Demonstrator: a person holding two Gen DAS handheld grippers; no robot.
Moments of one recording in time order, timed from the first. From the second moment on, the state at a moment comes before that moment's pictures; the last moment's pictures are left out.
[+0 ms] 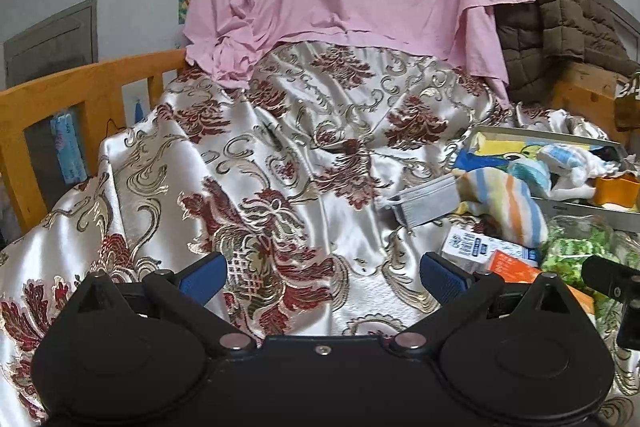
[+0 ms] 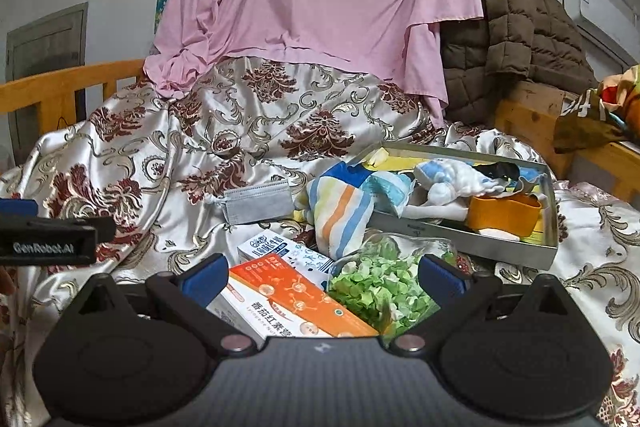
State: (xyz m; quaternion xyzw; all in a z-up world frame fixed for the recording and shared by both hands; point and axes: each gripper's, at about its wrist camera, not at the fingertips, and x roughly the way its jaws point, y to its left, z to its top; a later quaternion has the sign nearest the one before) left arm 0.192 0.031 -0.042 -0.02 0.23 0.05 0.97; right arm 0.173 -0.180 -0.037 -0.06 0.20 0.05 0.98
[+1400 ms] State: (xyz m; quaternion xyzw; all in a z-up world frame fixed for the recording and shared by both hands) left arm 0.307 0.027 -0.055 -0.14 0.26 0.04 0.95; right arm 0.269 -0.195 -0.052 -0.06 0.20 0.09 0.97
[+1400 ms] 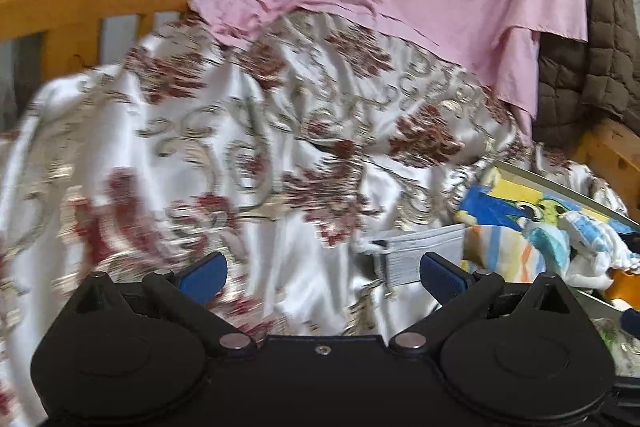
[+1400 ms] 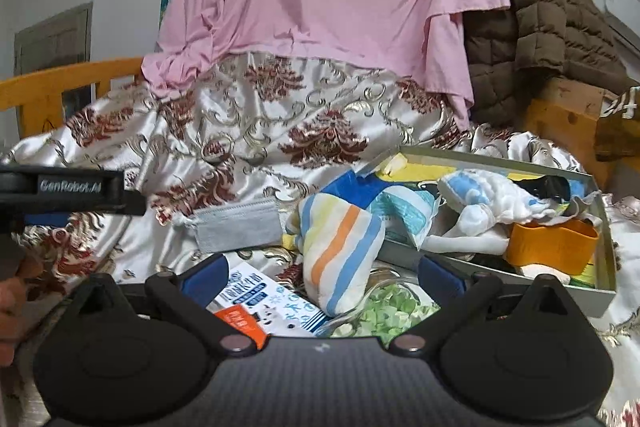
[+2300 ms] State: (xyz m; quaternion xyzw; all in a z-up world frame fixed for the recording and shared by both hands) left arm 0.438 -0.019 -0.086 0.03 0.33 -0.14 0.93; right arm 0.353 -0.201 -0.061 -0.07 0.32 0.09 0.94
